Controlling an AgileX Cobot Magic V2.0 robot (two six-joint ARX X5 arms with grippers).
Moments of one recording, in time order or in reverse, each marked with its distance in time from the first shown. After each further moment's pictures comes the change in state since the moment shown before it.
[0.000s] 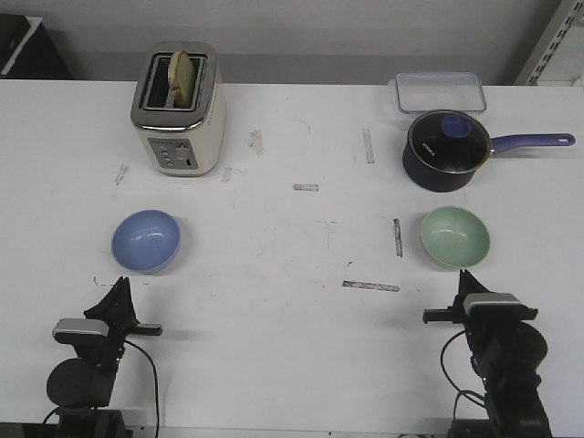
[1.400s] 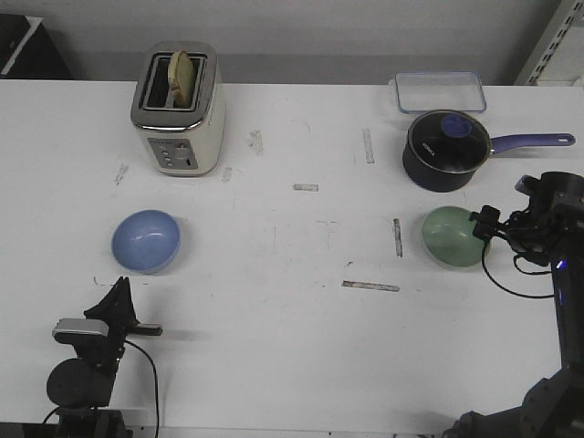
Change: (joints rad) left arm 0.000 0.000 0.000 0.000 0.000 0.000; right arm -0.314 1.081 0.951 -0.698 -0.130 0.156
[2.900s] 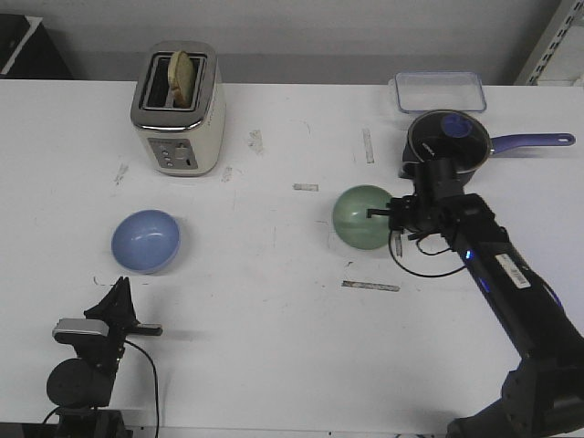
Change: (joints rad) left arm 0.000 0.000 0.000 0.000 0.000 0.000; right arm 0.513 0.086 0.000 0.220 0.003 0.112
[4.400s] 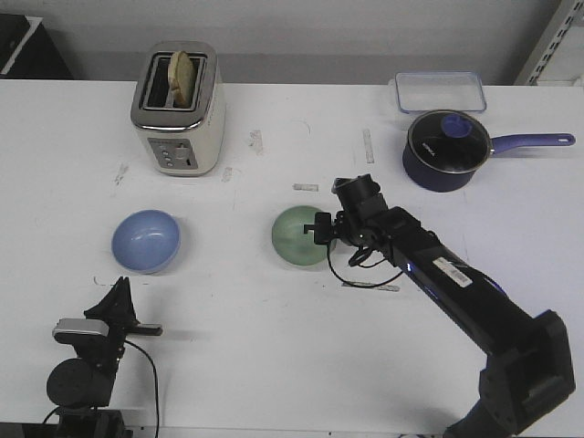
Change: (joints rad) left arm 0.000 0.000 0.000 0.000 0.000 0.000; right arm 0.286 0.077 -0.001 0.093 0.076 0.222
